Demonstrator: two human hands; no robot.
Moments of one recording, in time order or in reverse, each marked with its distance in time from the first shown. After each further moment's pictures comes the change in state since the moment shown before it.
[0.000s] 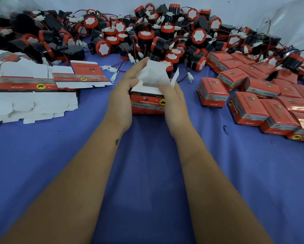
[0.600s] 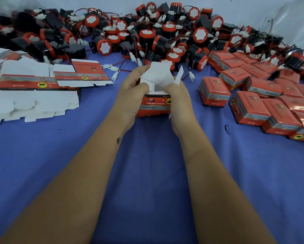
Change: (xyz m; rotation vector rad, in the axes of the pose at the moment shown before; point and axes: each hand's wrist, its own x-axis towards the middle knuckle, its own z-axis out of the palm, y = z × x) left_hand 0.002 0.000 0.006 0.212 -0.008 -0.081; right_hand 0.005 0.001 -0.007 0.070 -0.016 0.015
